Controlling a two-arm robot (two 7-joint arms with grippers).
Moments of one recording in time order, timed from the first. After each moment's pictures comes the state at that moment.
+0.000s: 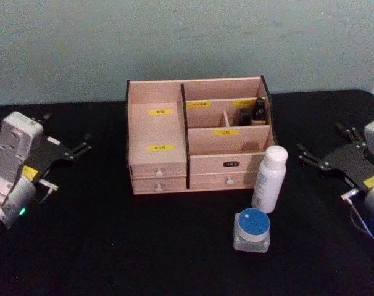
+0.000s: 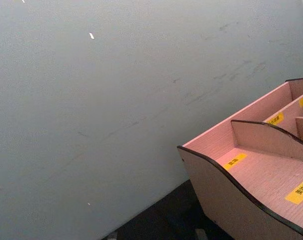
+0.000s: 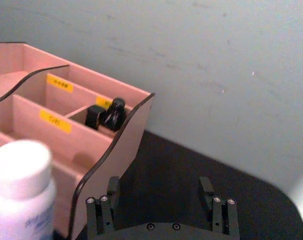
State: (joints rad) left arm -0.20 0.60 0.45 -1.41 -0.25 -0.12 0.03; right arm 0.07 0.65 -0.36 -1.54 0.32 -0.09 0.03
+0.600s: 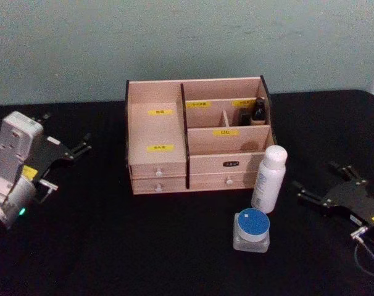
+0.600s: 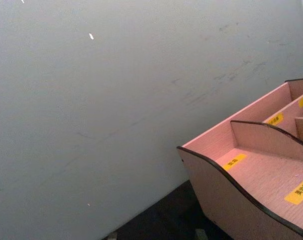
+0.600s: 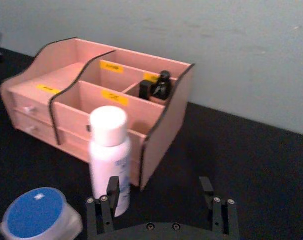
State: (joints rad) left arm -0.20 0.60 0.45 -1.41 -0.25 -0.12 0.03; right arm -0.17 0.71 -0.25 -1.77 0.49 0.04 0.13
